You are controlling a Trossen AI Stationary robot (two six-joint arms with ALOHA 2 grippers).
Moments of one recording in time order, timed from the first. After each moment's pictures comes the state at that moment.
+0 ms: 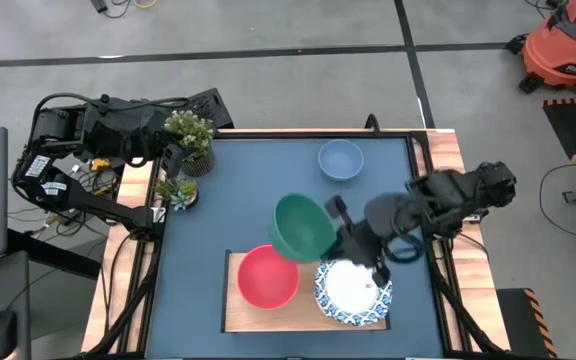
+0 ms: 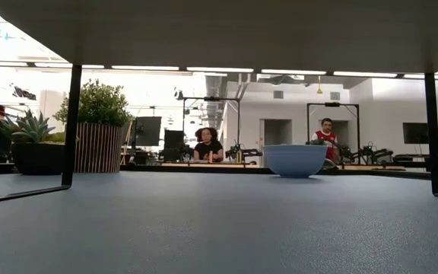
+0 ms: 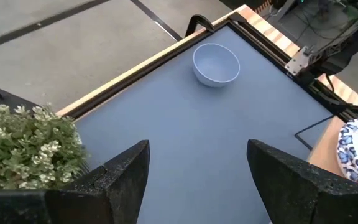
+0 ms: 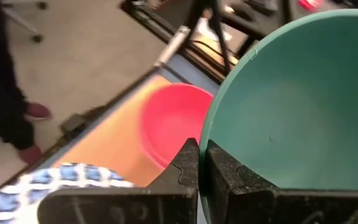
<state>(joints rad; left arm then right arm) 0.14 1.19 1.97 -1.45 -0.34 -0.60 0.40 1.60 2.03 -1.00 0.03 -0.37</state>
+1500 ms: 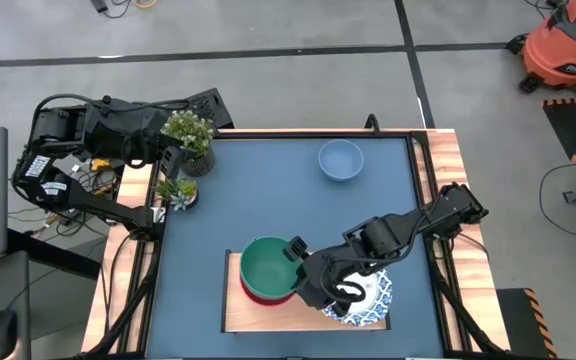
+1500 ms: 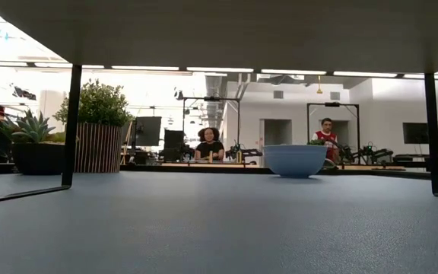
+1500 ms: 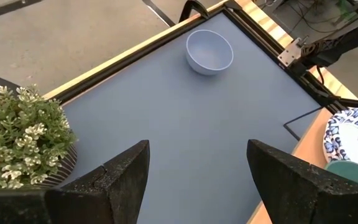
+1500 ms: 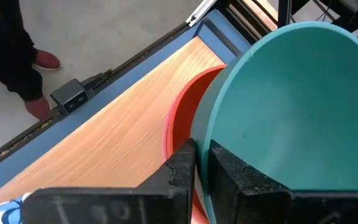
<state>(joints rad) 0.14 1.19 1.97 -1.48 -0.28 -0.65 0.45 1.87 2.03 -0.94 0.05 -0.42</state>
